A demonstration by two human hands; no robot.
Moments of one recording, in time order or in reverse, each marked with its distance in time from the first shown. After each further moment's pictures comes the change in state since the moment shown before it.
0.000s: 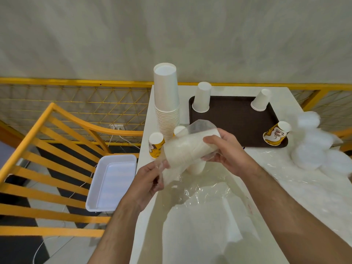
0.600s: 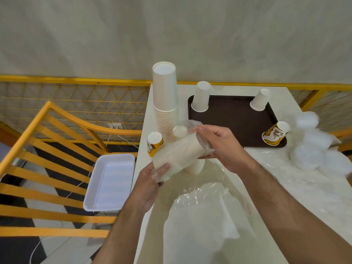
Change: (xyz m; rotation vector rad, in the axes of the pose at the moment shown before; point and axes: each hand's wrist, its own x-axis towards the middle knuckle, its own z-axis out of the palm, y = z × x) left_hand 0.008 -0.013 0.008 -0.139 -0.011 0.048; right_hand -0.005 -0.018 0.023 -0.166 -0.015 -0.124
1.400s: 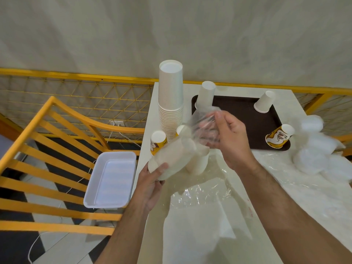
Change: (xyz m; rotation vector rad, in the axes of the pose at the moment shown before) left_hand 0.014 -0.016 -0.013 -0.278 0.086 0.027; right_hand 0.003 -0.011 0.010 0.059 0.223 -0.214
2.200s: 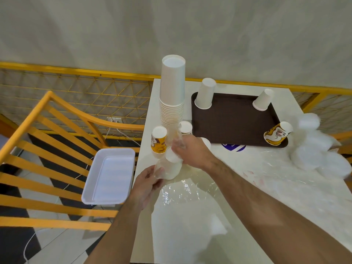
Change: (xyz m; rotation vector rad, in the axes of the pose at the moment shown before) left_hand 0.029 -0.025 -0.058 0.316 0.109 -0.131; right_hand 0.003 0.051 0.058 -0.983 -0.431 0.066
